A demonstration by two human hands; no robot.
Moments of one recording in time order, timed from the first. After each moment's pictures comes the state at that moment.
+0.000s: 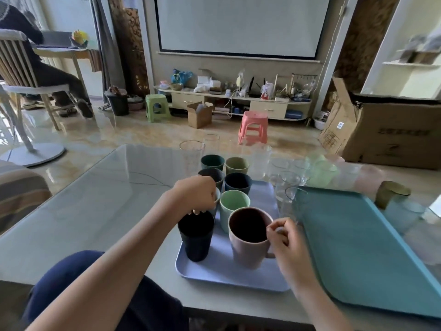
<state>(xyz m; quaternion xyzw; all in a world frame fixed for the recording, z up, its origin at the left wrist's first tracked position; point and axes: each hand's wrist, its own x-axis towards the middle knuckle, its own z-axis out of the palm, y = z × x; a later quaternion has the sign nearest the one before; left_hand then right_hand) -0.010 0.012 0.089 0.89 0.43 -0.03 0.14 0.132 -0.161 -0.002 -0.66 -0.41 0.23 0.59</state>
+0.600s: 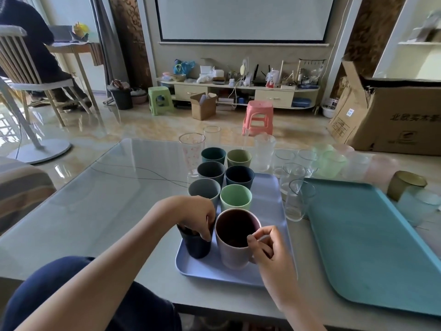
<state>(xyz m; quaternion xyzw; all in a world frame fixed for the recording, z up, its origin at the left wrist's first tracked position) -0.013 0.008 0.062 0.90 0.34 -0.21 0.15 0.104 -0.156 -0.023 -0.64 -0.40 0.27 0.59</state>
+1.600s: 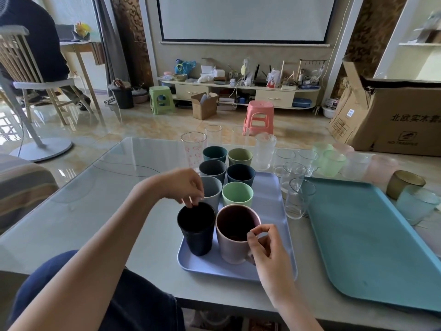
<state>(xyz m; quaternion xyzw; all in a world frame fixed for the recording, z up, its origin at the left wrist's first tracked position) -0.038 0.036 0.085 0.84 0.43 -0.03 0.33 0.096 -0.155 -0.032 -0.66 -0.40 0.25 0.58</state>
